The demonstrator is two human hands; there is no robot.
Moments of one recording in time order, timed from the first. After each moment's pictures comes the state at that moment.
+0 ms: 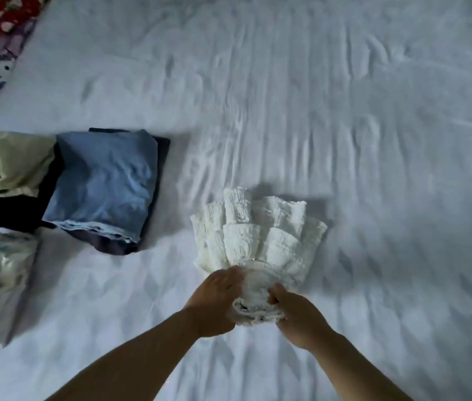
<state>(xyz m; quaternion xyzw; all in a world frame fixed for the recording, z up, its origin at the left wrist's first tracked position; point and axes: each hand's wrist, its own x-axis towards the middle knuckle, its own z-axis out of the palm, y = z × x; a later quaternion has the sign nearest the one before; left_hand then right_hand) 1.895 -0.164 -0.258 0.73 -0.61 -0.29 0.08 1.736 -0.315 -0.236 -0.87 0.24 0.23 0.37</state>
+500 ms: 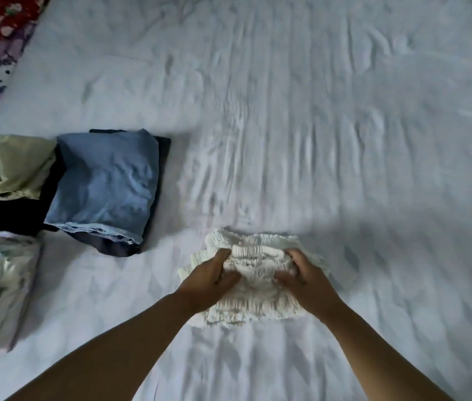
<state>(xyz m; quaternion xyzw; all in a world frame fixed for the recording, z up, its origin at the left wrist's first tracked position) 1.926 -0.181 -0.225 0.81 -0.34 -0.42 0.21 1.762 -0.342 -0.230 -0.77 0.36 0.06 0.53</state>
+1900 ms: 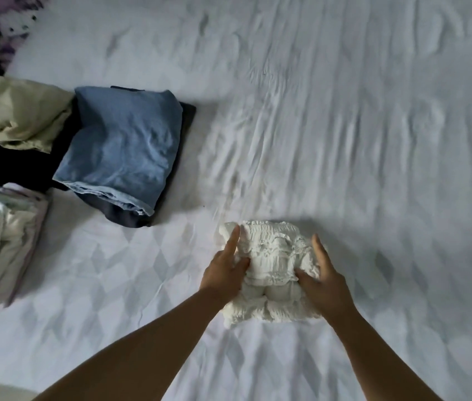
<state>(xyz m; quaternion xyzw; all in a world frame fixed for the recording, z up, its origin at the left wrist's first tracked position) 1.901 -0.178 -0.300 0.86 -0.10 -0.42 0.29 1.766 -0.335 -0.281 -0.77 0.42 0.09 0.48</state>
